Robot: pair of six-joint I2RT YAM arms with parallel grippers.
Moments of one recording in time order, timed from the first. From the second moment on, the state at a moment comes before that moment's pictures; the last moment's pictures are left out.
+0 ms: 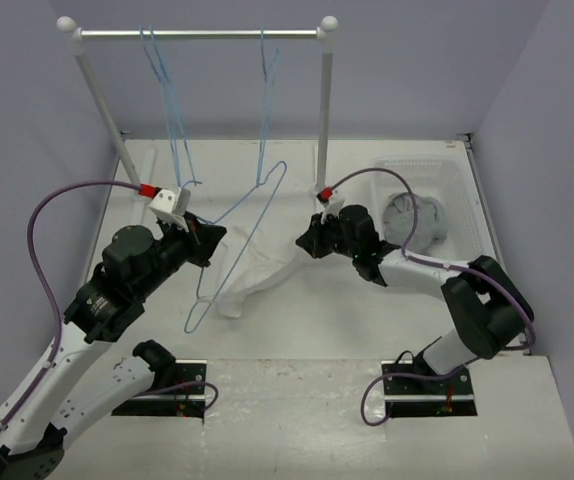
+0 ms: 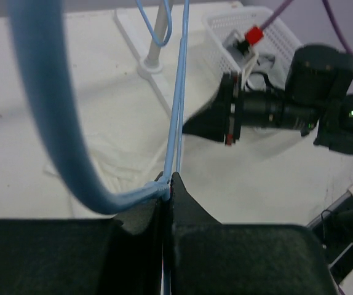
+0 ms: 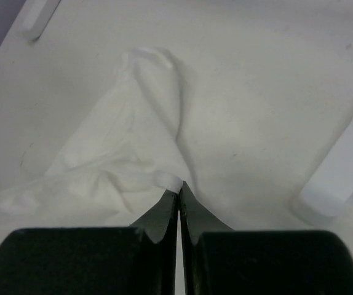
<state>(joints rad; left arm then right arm) -0.61 0.68 0.94 -0.50 -0.01 -0.34 0.59 1.58 0.79 0.38 -0.22 0.38</state>
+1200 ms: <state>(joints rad) -0.61 0.80 0.86 0.17 -0.09 -0.36 0.97 1.54 0.85 0.41 -0.52 0.09</state>
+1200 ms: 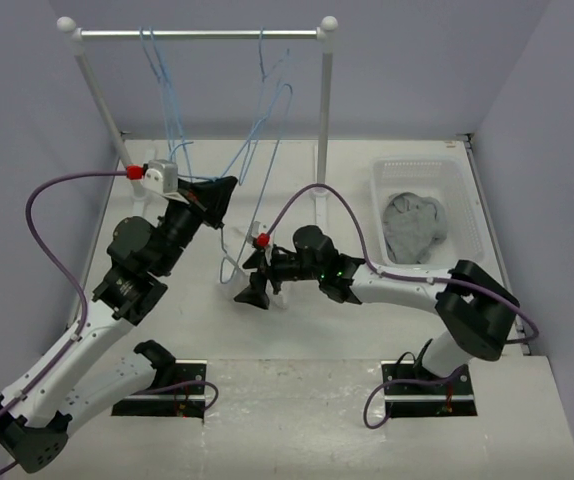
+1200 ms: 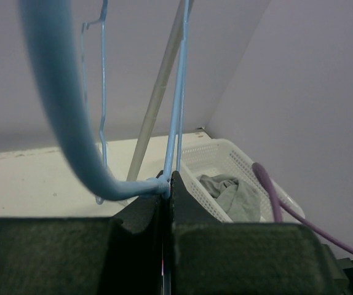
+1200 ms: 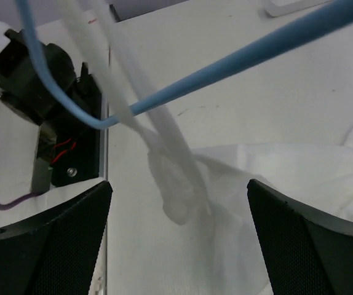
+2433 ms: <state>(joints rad) -0.61 0.75 0.80 0.37 -0.28 -0.35 1.07 1.45 0.84 0.41 -0.32 0.14</state>
